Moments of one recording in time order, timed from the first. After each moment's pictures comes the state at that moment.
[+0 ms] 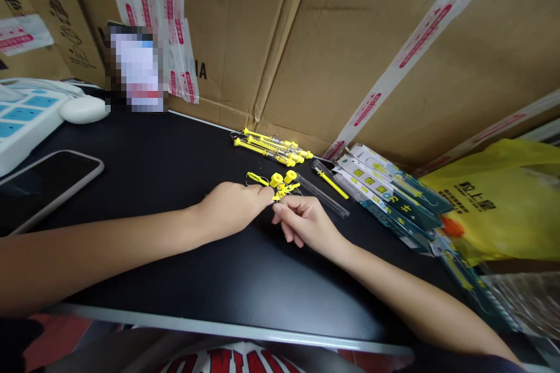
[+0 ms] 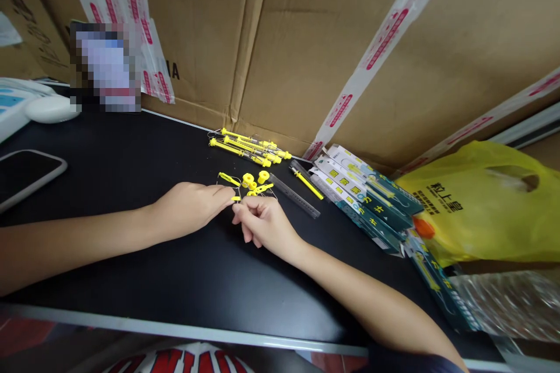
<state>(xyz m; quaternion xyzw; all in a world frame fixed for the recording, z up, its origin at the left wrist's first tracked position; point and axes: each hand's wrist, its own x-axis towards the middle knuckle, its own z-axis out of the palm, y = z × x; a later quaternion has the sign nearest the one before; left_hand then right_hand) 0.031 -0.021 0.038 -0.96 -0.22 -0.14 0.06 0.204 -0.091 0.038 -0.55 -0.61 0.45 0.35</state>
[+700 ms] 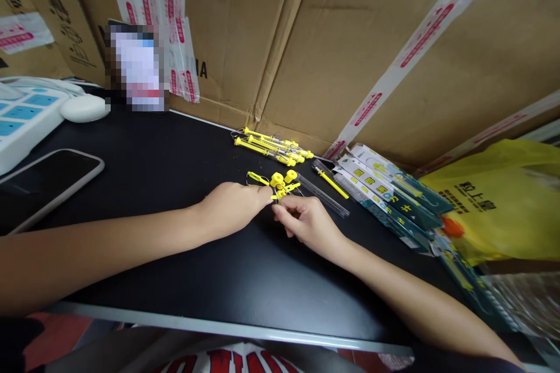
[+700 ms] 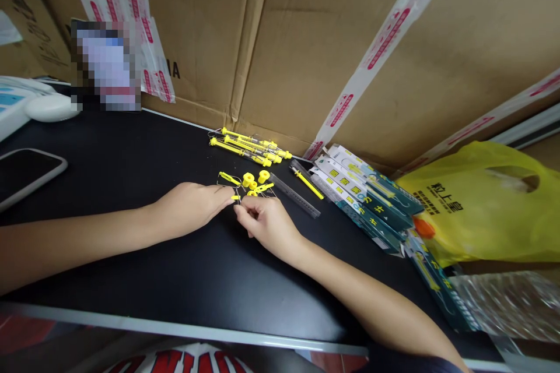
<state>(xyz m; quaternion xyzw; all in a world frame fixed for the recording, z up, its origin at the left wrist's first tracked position) 0.032 -0.020 0.039 -0.96 -0.23 -0.12 0.05 0.206 -0.089 0.045 -0.59 -0.66 0.37 0.30</state>
